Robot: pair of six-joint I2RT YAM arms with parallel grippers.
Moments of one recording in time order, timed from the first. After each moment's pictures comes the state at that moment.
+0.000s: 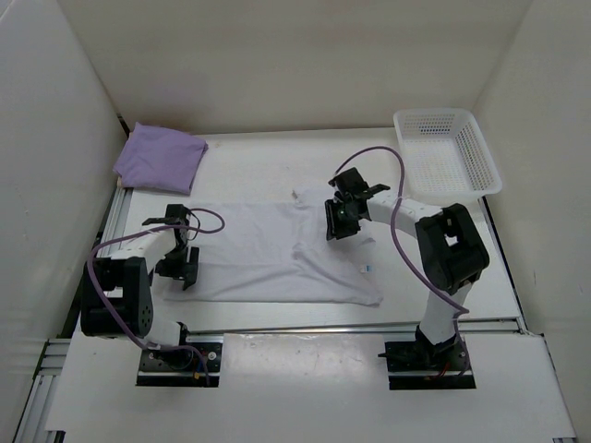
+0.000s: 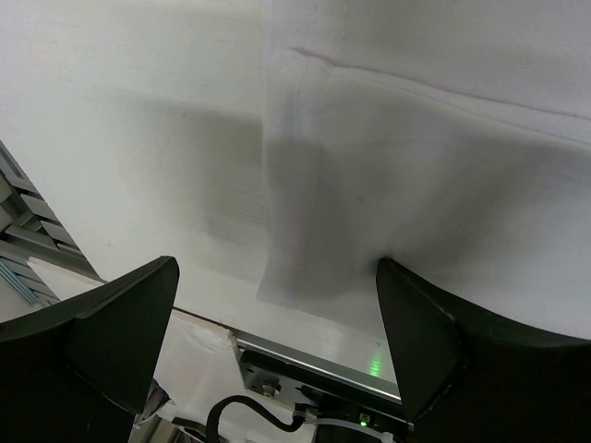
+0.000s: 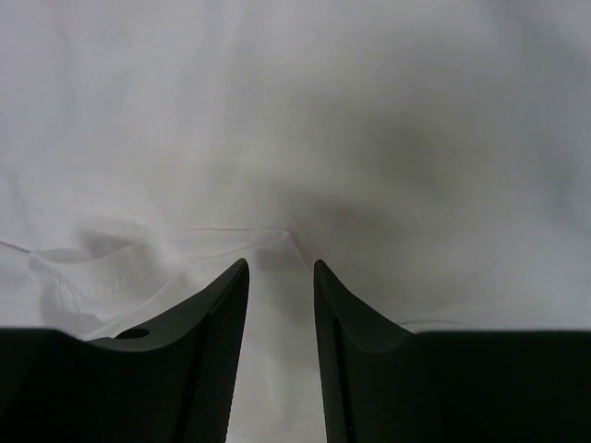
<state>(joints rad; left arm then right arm) 0.00 1.46 0.75 -0.80 -0.36 0.02 0.52 1.84 1.21 -0.49 -0.16 0.31</state>
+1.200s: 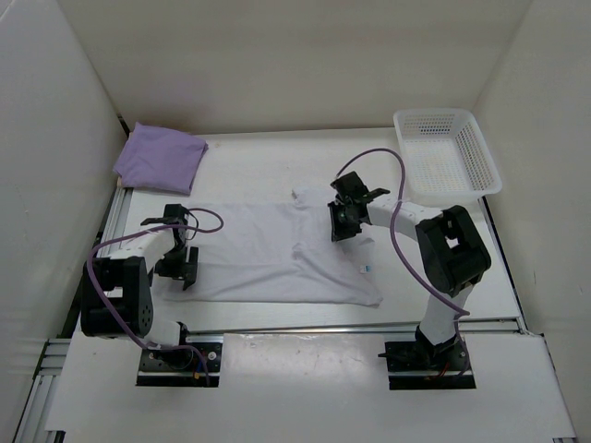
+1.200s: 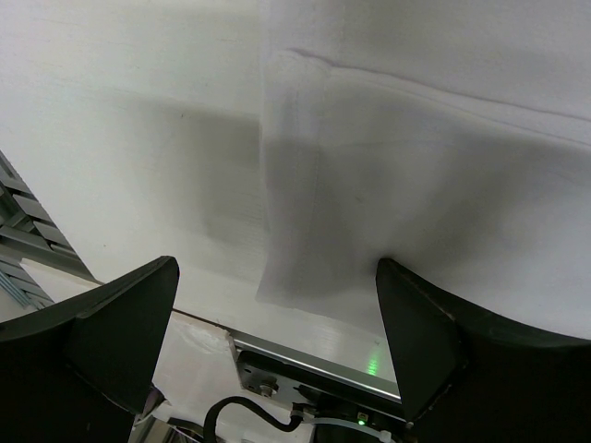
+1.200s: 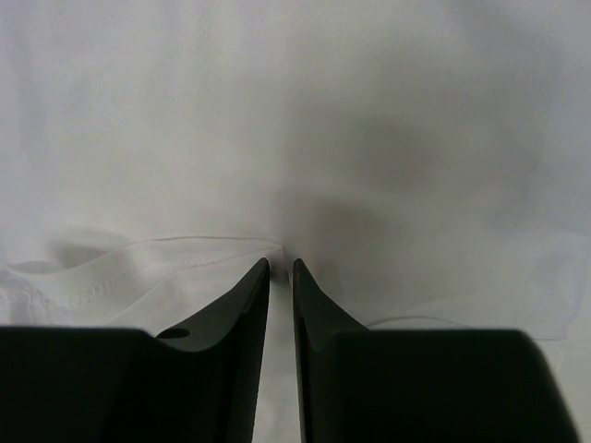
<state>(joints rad) 0.01 1.46 0.75 -0.80 -0.35 0.02 0.54 1.83 1.16 -0.45 -0.10 0.33</state>
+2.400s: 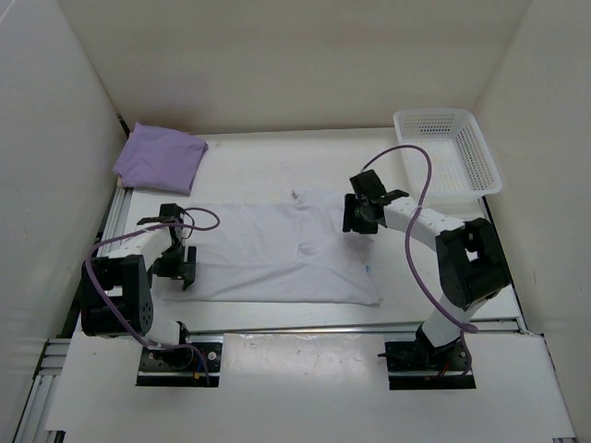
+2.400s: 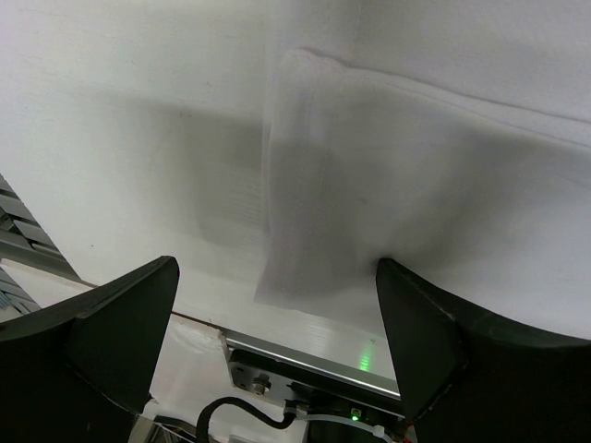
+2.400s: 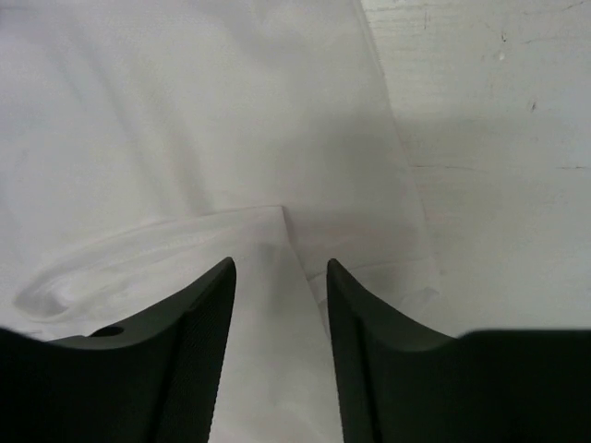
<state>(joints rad) 0.05 1.48 0.75 -0.81 -0.31 0.02 0.47 1.69 1.08 -0.44 0.07 0.46</state>
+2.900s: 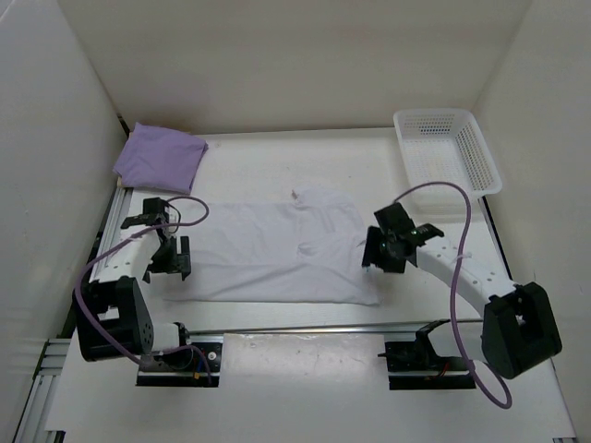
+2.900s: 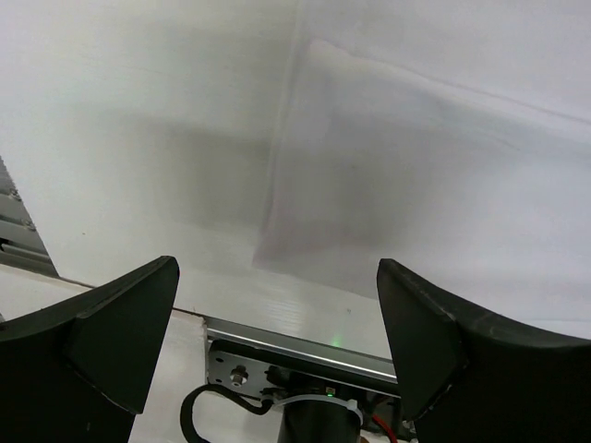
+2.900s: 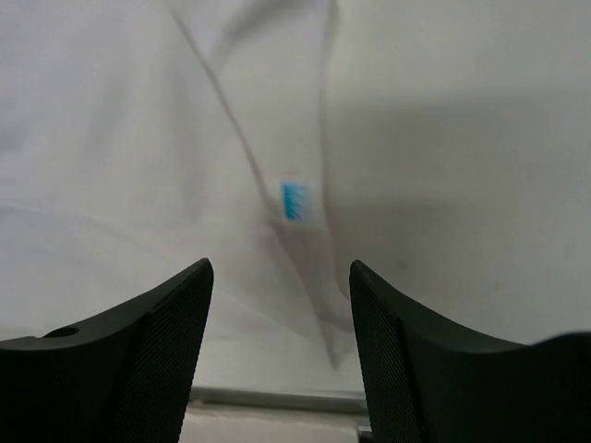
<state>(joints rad) 0.11 1.34 0.81 -0.89 -0.21 0.01 0.47 1.26 0.81 -0.64 0.06 0.58</state>
